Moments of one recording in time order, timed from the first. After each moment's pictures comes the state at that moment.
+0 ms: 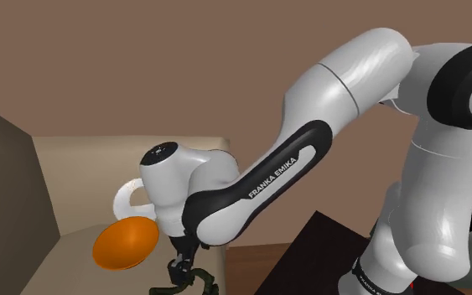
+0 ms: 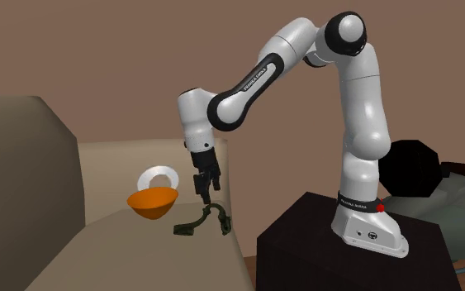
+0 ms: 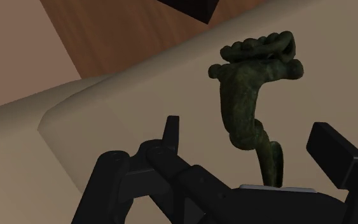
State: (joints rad) arm 0.27 0.17 0.48 -2.18 -0.10 2.14 0.42
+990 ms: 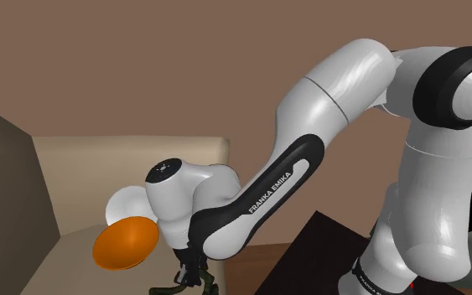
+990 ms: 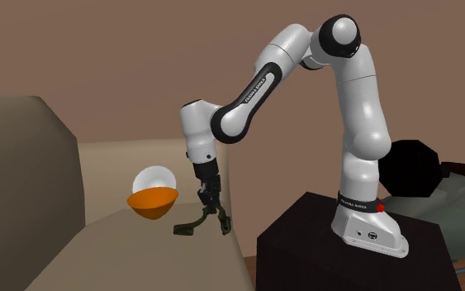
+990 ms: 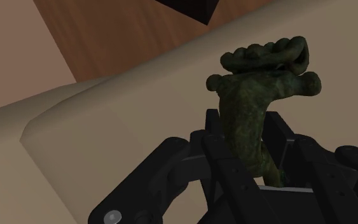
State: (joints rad) arm 0.28 0.22 0.48 -2.22 -0.14 2.22 0.45
